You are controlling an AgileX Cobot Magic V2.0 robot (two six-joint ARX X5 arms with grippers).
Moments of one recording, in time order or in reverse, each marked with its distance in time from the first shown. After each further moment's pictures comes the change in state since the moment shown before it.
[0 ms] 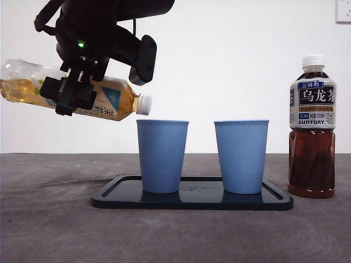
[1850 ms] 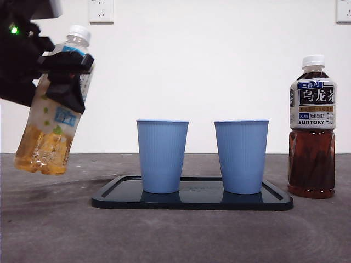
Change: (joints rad) left arm 0.286 -0.486 -0.580 0.715 0.736 -0.909; right arm 0.000 0.000 0.000 -0.132 -0.261 -0.049
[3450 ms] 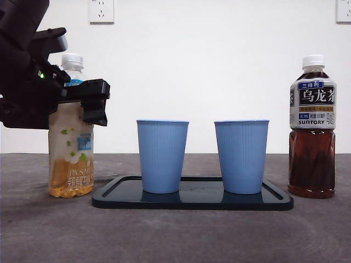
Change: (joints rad) left arm 0.043 0.270 -0.040 0.432 0.033 -0.079; right arm 0.000 0.000 0.001 -0.004 0.026 0.027
